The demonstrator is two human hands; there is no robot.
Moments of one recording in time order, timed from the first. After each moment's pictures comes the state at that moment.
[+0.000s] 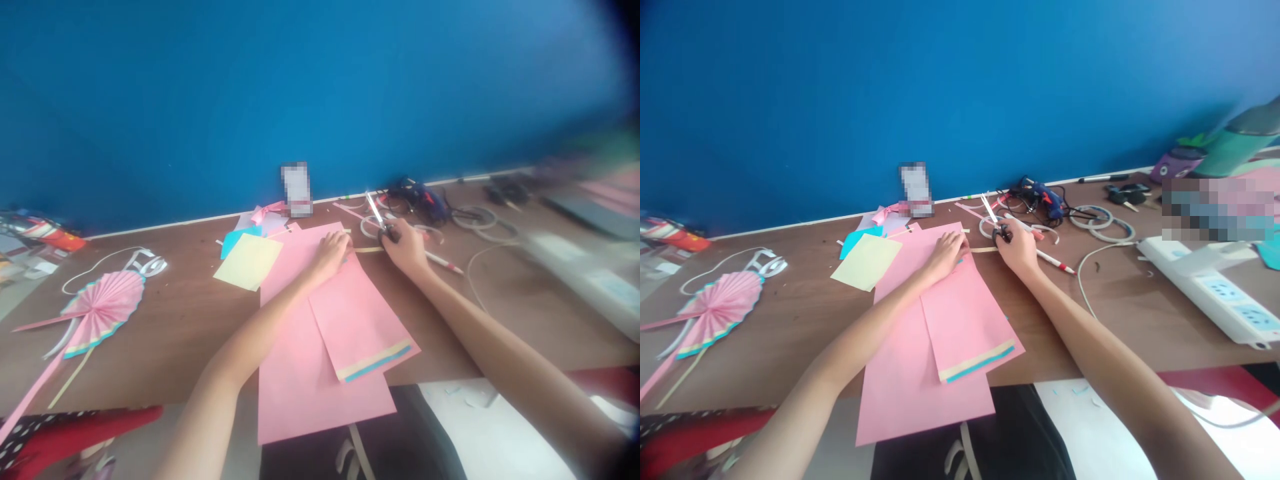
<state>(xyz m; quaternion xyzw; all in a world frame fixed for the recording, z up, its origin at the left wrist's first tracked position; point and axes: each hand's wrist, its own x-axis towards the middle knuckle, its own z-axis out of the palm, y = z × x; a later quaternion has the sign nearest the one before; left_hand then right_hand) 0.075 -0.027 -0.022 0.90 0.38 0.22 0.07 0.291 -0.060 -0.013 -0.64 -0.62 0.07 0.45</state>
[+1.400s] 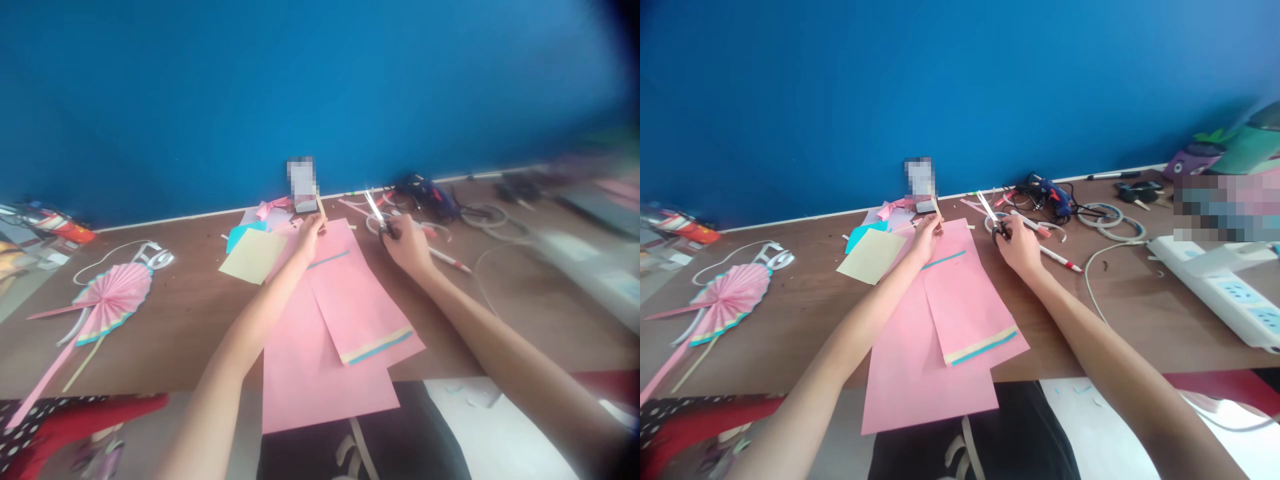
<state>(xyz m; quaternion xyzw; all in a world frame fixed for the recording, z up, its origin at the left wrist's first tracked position) 0.046 0.013 -0.021 0.41 0.36 0.59 0.60 0.281 -0.066 -0.010 -0.64 -0.65 0.04 0.41</state>
